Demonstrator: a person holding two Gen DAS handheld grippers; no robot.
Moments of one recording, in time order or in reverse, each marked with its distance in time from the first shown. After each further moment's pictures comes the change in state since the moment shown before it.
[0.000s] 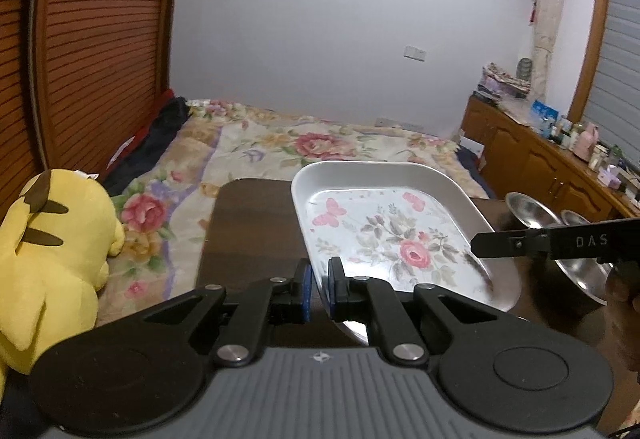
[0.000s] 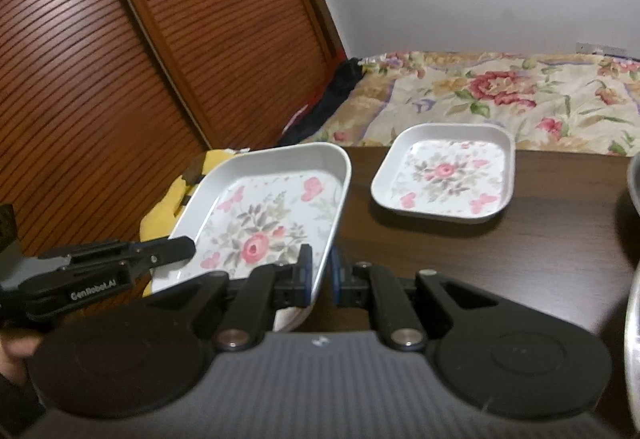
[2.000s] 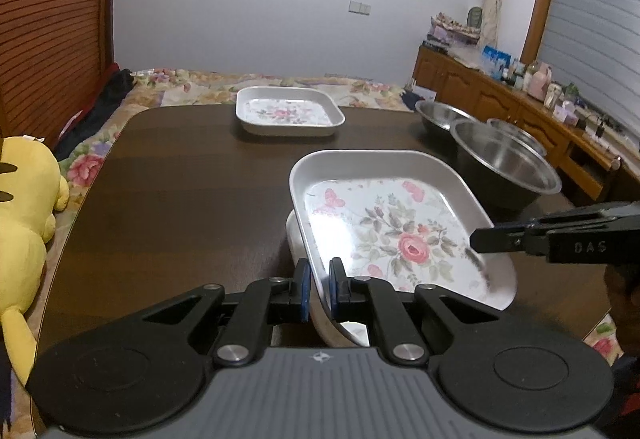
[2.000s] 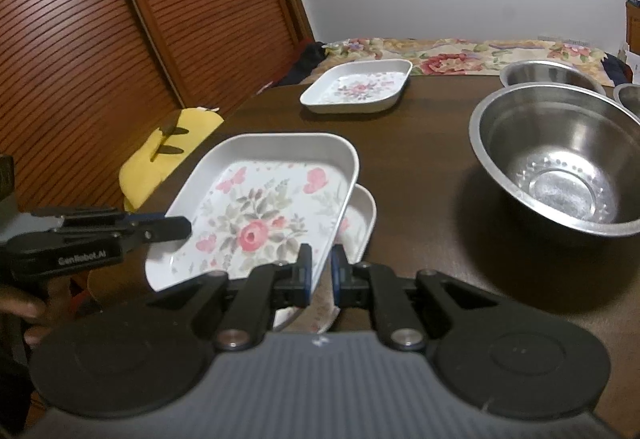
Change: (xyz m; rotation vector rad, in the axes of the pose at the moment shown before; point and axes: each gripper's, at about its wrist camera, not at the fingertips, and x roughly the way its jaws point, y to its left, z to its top) left arm -0.013 -0.084 -0.084 0.093 0.106 -0.095; right arm -0.084 -0.046 -0.105 -0.021 0.015 -0.087
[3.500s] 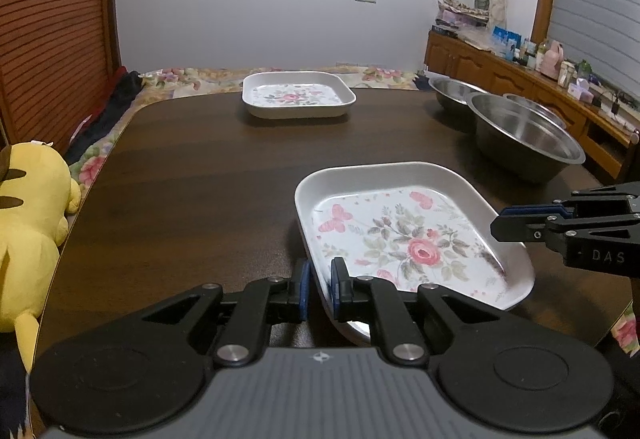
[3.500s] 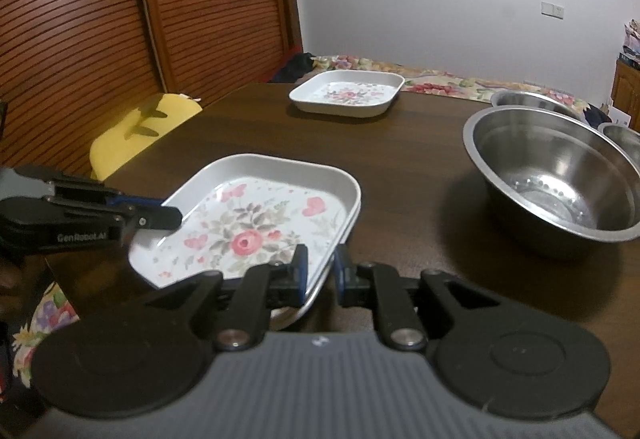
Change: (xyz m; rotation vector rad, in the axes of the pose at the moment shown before) left arm 0.017 -0.004 -0.010 0.046 0.015 0.062; right arm 0.005 0.015 -0.018 -0.142 -0.054 -0.122
